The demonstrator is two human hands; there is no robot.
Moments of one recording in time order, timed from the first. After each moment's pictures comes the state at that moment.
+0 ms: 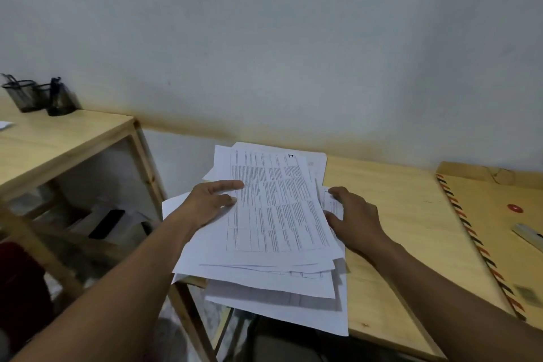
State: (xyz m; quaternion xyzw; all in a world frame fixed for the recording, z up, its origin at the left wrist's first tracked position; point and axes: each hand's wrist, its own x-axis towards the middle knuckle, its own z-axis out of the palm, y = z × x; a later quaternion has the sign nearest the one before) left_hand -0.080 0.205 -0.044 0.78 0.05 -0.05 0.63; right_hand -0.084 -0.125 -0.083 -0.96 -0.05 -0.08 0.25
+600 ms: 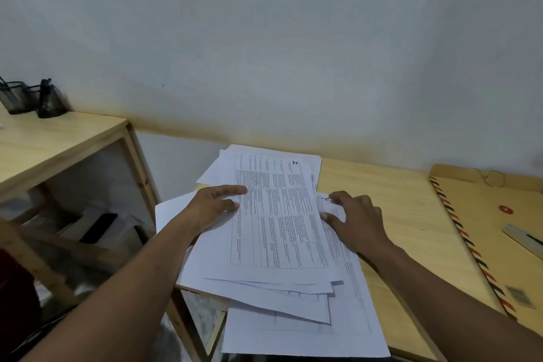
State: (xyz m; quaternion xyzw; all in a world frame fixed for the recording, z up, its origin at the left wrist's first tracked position) left_hand -0.079 0.188 -0.046 0.79 0.03 -0.07 0.61; right_hand -0.084 -0.139 -0.086 -0.97 -0.02 -0.09 0.24
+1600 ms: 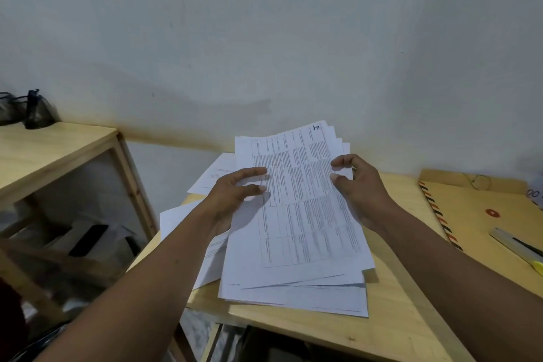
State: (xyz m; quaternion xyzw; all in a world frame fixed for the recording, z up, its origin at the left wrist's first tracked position) left_hand -0.072 0.126 -0.006 0.64 0.00 -0.07 0.76; right_hand -0.071 -0.139 0.000 -0.76 -0.01 -0.09 0.65
